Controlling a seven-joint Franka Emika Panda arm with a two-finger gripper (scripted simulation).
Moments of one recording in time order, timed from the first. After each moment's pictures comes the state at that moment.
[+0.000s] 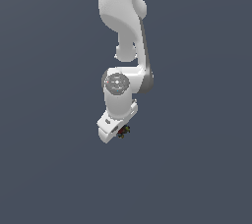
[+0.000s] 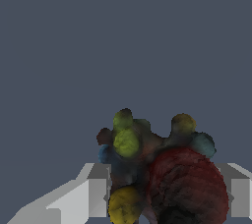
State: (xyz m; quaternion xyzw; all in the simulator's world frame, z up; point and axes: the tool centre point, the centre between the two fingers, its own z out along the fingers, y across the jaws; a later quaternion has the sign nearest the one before) arm 0.049 -0.025 0.069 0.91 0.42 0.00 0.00
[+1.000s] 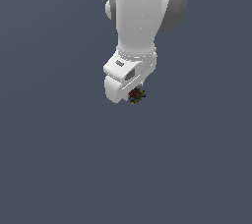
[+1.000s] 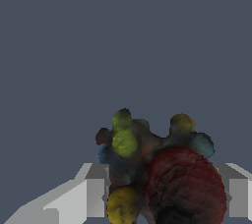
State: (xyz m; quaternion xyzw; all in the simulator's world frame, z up) arm 0.014 0.023 0.281 0.91 0.42 0.00 0.00
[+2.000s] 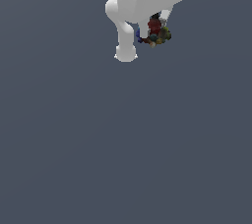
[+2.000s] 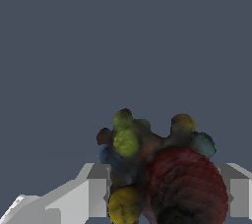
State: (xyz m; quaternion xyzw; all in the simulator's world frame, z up) arm -0.011 0.065 0.474 0.91 0.42 0.00 0.00
